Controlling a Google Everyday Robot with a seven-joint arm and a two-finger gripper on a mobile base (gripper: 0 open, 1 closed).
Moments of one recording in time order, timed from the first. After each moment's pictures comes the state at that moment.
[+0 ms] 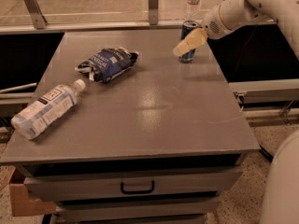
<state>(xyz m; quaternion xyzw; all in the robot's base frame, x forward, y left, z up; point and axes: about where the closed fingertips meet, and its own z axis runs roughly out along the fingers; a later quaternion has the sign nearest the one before) 0.750 -0.146 0.911 -0.42 0.81 0.11 0.39</state>
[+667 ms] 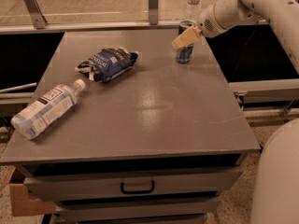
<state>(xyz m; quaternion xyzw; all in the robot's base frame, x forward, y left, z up) 0.765 -0.133 0.909 -0.40 0.81 0.13 0.40</state>
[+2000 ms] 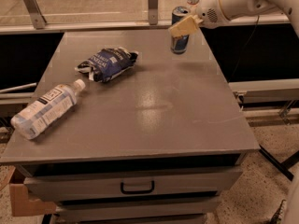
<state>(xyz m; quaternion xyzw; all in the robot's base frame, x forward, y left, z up) 0.724 -0.097 0.968 -0.47 0.74 0.16 0.45</state>
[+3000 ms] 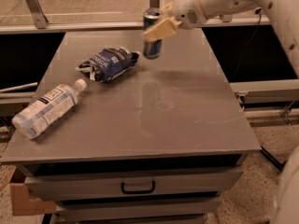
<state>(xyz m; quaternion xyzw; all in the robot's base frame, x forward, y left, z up) 0.676 -0.014 0.977 -0.57 0.66 0.24 0.43</state>
